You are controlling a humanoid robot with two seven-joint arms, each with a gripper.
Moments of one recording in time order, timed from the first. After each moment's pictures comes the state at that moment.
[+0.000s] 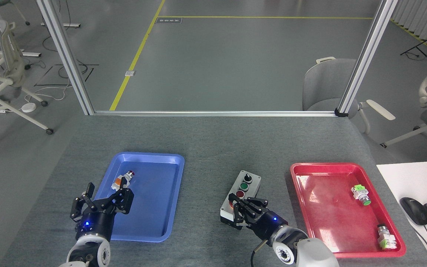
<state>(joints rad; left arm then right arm) -0.16 0.10 0.00 -1.33 -1.24 0.06 0.11 -0.42 -0.08 0.46 -0.91 1.11 -0.41 -0.04</state>
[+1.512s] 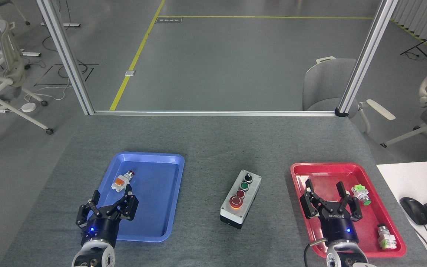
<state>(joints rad) -0.15 0.09 -0.02 -1.31 -1.22 0.06 0.11 -0.19 -0.15 0.05 -1.15 1.17 -0.11 -0.37</state>
